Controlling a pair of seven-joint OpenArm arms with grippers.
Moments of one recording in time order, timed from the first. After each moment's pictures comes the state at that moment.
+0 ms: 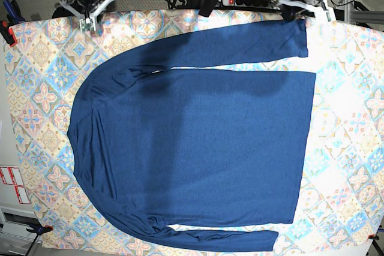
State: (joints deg) left arm 53.4 -10.3 -14.9 109.2 -47.8 0.6 23.7; right arm -48.3 9.8 6.7 107.4 -0.3 1.8 -25.7
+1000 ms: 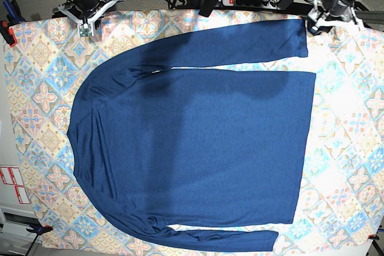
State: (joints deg) left arm 38.5 -9.5 -33.6 97.2 -54.5 0.6 46.7; right arm -46.6 9.7 6.7 107.5 -0.3 1.4 -26.3
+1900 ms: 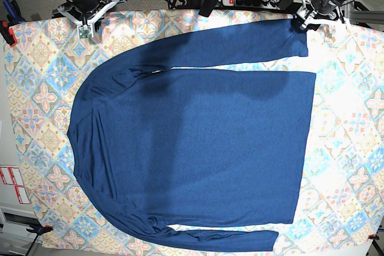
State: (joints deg) left arm 37.4 -9.7 -30.5 90.5 -55.8 -0.2 45.7; right arm -46.9 9.8 6.7 109.2 -0.3 1.4 -26.3
